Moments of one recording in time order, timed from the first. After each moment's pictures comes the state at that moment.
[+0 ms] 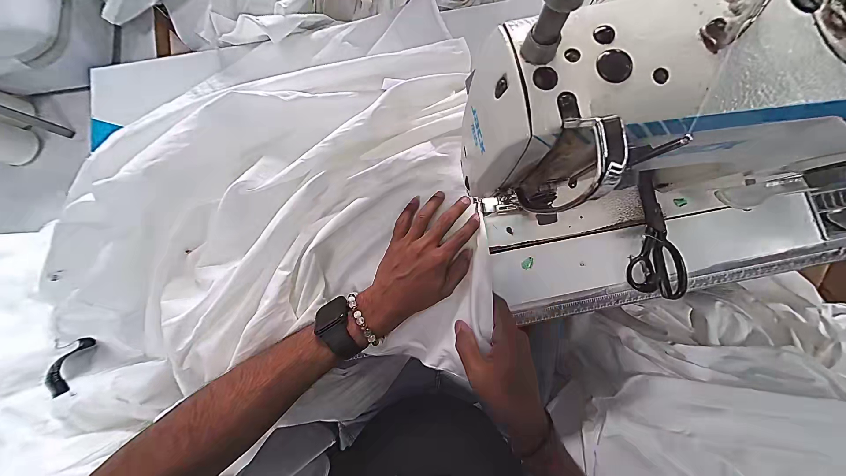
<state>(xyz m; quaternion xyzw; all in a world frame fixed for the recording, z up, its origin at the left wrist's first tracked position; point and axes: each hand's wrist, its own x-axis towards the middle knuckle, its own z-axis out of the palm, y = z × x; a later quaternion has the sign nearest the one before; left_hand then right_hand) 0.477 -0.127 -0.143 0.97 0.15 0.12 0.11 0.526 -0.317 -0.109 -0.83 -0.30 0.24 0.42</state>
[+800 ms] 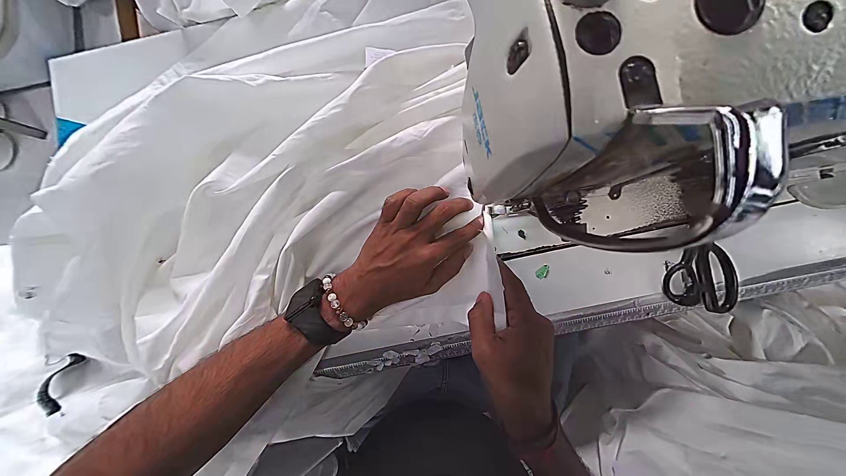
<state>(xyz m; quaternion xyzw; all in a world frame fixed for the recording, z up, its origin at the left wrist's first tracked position) 0.479 -0.090 -0.134 0.98 0.05 0.19 0.08 0.545 -0.279 -0.116 -0.86 -0.30 0.12 0.39</state>
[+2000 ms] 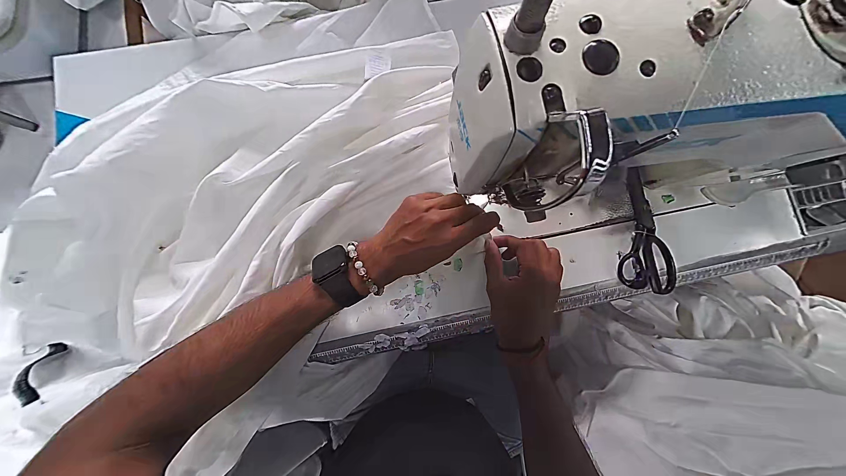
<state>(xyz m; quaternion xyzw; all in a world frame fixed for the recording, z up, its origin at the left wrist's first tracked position) 0.517 -0.093 -0.119 0.96 -0.08 0.23 0.10 0.597 -0.275 -0.143 -0.89 -0.32 -0.04 0.33</state>
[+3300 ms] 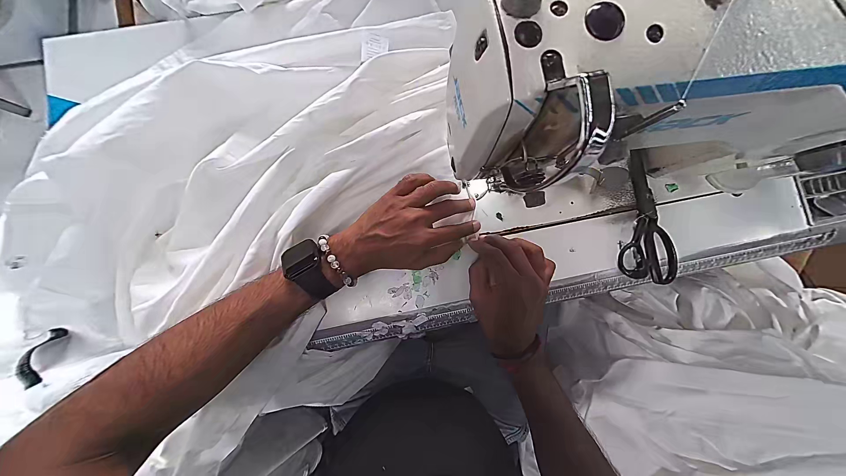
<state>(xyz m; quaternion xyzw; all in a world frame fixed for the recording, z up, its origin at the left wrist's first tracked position) 0.490 -0.079 -0.132 0.98 -0.11 0.16 0.08 0.579 -0.288 -0.148 -0.85 -0.43 -0.08 0.31</state>
